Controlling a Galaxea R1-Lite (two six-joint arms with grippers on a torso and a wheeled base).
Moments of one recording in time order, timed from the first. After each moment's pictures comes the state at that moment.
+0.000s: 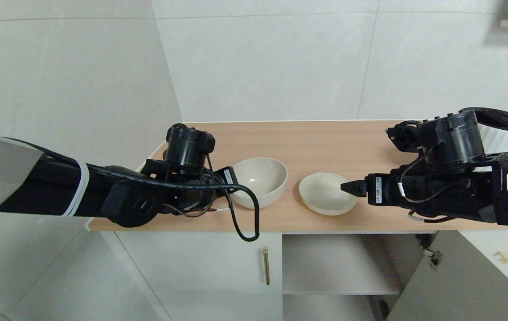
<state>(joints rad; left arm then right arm) -0.47 1.95 -1.17 -0.23 0.16 -0.62 0.52 1.67 -1.02 -0.15 -0.17 0.30</state>
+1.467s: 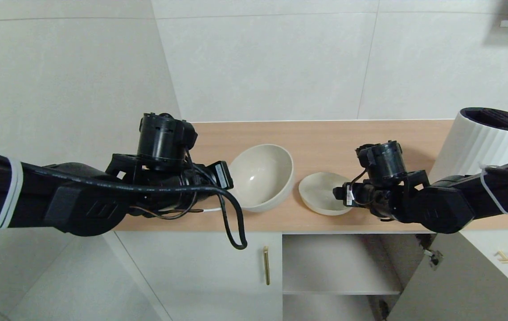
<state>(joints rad) -0.48 1.82 -1.10 -0.22 0.04 -0.61 0.50 1.99 -1.14 -0.29 -0.42 0.32</state>
